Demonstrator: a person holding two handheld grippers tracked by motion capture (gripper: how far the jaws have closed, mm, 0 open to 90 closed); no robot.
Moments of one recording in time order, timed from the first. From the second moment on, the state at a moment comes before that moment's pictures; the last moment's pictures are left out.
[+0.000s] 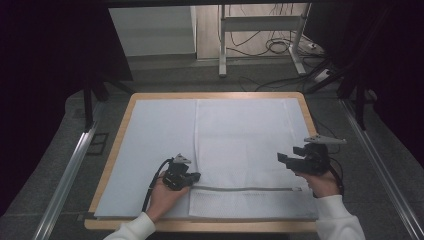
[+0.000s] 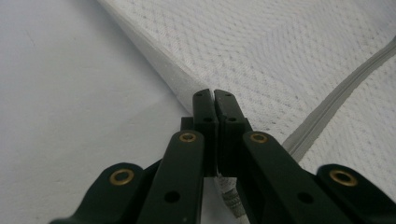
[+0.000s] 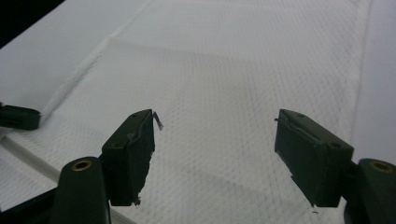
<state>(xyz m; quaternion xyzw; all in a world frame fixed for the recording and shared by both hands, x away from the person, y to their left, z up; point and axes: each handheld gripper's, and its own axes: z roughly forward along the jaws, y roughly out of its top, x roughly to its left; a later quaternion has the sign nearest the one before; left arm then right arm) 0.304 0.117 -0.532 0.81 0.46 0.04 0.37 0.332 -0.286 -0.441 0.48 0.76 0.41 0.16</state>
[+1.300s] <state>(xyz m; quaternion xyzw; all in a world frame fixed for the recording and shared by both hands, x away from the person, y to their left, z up) 0.303 0.119 -0.527 0.80 0.46 0.04 0.38 0.355 -0.341 -0.492 0.56 0.77 0.29 0.14</state>
